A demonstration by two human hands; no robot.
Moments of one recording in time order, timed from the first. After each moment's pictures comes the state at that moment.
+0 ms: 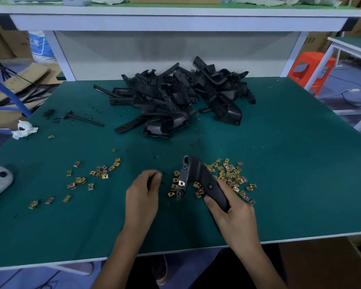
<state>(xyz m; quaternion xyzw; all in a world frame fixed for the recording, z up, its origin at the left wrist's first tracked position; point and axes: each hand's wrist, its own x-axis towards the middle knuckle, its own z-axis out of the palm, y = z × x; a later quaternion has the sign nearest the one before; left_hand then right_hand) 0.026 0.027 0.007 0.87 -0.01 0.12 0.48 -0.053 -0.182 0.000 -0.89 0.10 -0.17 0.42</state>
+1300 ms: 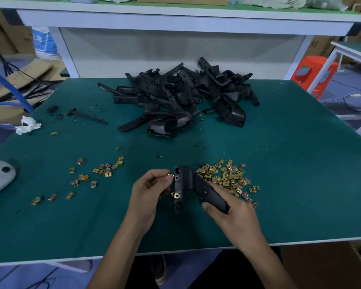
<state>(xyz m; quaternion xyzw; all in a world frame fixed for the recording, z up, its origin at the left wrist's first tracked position) 0.026 0.027 0.010 0.56 0.01 -0.07 0.83 -0.049 -0.186 0.009 -0.90 0.04 -0.10 0.41</state>
